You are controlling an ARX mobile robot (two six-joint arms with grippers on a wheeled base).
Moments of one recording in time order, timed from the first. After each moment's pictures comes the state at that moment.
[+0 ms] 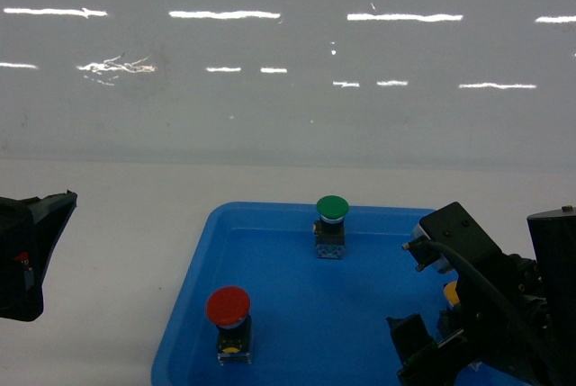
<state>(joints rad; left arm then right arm) -0.17 1.25 0.21 0.75 -0.12 0.07 0.29 2.13 0.67 0.76 -0.13 -0.21</state>
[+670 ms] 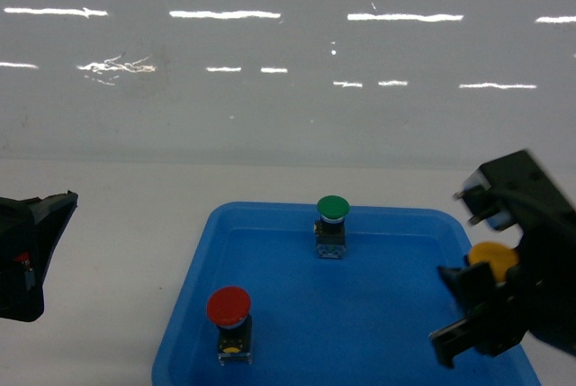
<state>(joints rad) -0.17 1.25 0.21 0.75 -0.11 0.07 0.25 1.86 0.53 0.81 -0.08 -0.14</state>
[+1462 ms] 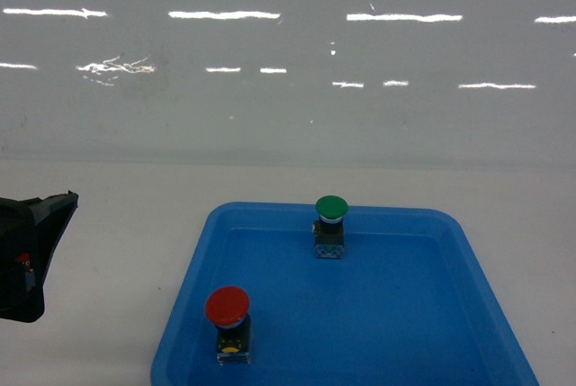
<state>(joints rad) -0.17 1.25 0.21 0.75 -0.11 0.07 0.24 1.07 0.10 0.65 0.12 -0.08</state>
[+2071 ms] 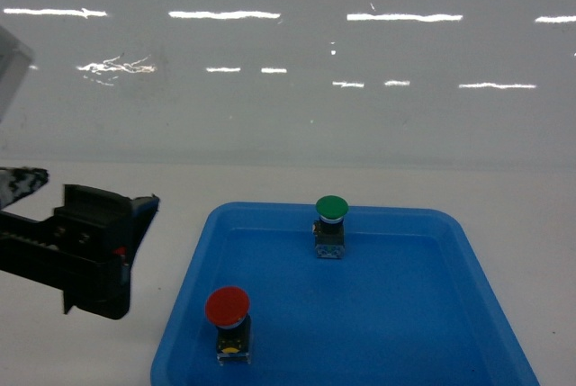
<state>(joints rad) -0.30 1.35 0.35 0.63 -0.09 0.02 0.25 1.10 0.10 0.69 0.13 -0.10</state>
